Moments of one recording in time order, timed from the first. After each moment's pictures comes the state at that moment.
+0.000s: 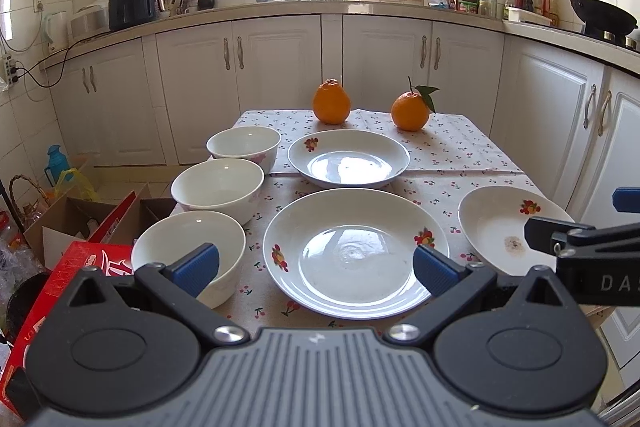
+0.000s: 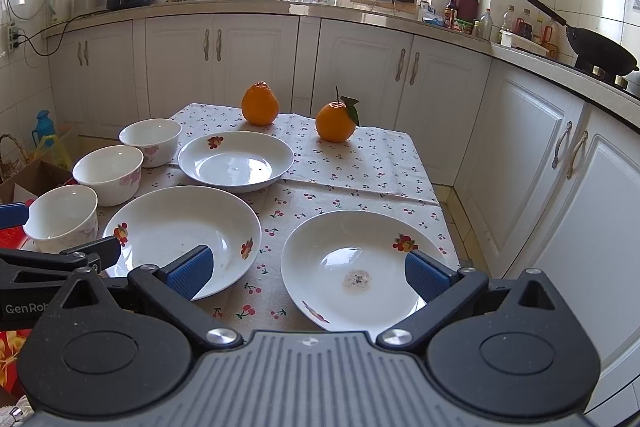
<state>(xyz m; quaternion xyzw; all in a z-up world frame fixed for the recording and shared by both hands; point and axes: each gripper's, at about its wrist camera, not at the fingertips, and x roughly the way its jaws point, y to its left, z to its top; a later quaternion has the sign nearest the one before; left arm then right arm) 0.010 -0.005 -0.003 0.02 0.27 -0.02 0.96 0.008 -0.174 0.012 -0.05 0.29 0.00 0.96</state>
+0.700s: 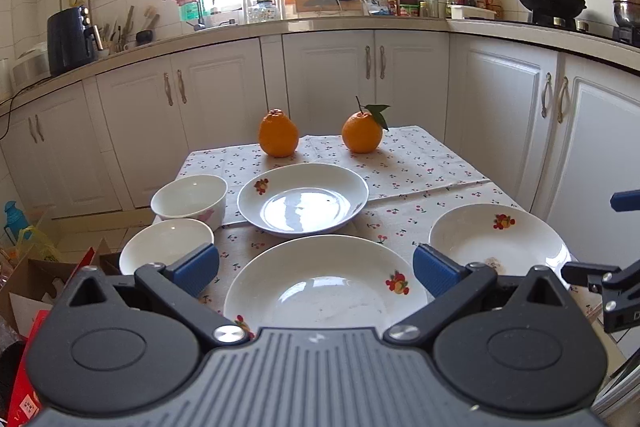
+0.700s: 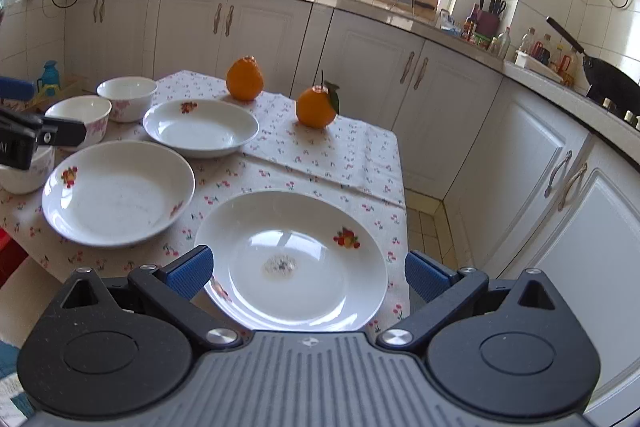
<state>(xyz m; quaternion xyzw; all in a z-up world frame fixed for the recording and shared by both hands) 0.056 -0.022 0.009 0.07 0.25 -0.11 0.96 0.023 -0.243 -0.008 -0.13 0.30 0.03 0.94</state>
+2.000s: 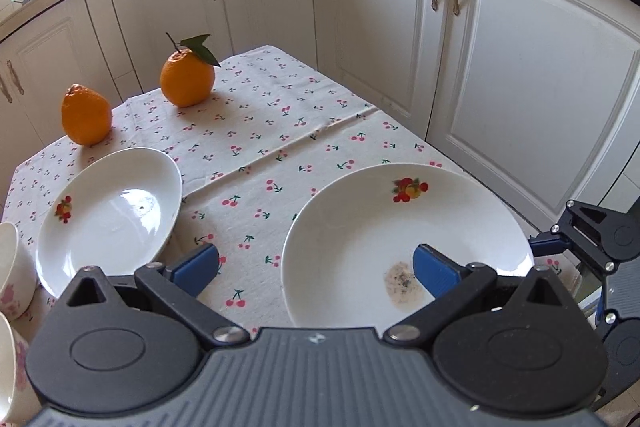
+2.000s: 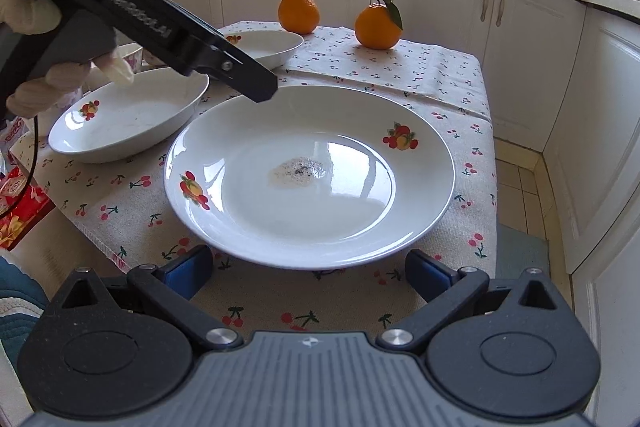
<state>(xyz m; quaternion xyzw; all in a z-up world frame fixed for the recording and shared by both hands) 0.172 -0.154 -0.031 0.16 0.37 -0.29 0.86 0.062 -0.306 -0.101 -0.06 0.36 0.17 0.92</state>
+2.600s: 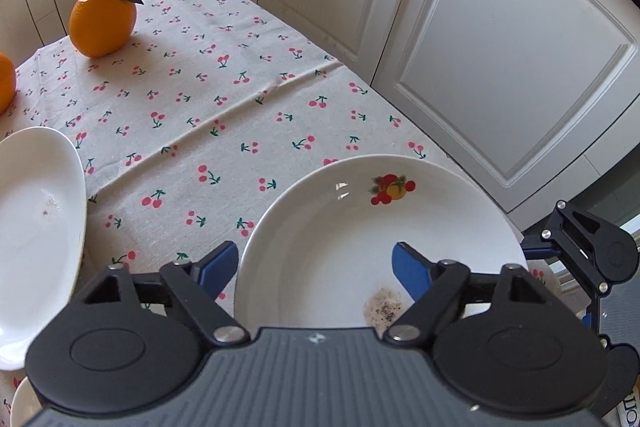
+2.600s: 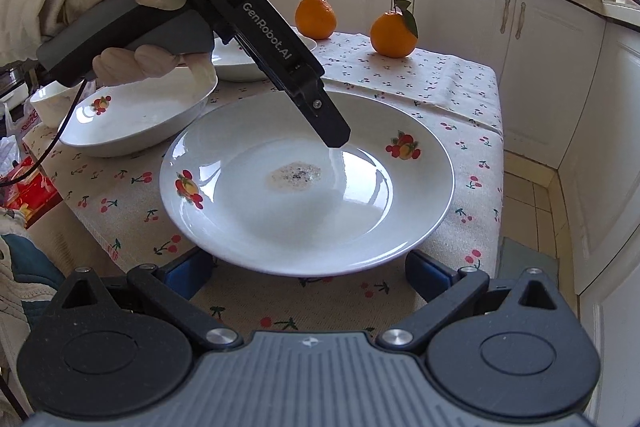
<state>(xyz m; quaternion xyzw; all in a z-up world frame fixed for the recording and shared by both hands) 0.241 -0.186 -0.059 0.14 0.49 -0.37 0.78 0.070 -0.314 -0.102 -0.07 0.34 0.21 0.91</state>
